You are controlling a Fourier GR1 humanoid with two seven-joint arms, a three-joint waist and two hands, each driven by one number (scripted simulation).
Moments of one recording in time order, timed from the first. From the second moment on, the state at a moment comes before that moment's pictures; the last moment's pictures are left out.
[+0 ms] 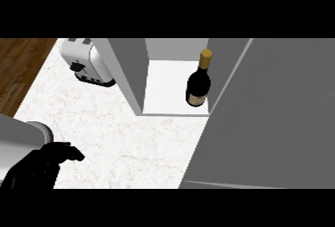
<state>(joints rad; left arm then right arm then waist) 0.06 0.93 -0.69 -1.88 1.11 0.21 -0.81 -0.02 -0.03 0.53 -2.41 -0.22 0.28 0.63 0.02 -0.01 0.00</state>
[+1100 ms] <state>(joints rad) 0.38 1.16 -0.39 -1.76 1.26 -0.16 -0.94 -0.43 -0.16 0.86 -2.33 0.01 -0.35 0.66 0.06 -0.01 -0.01</state>
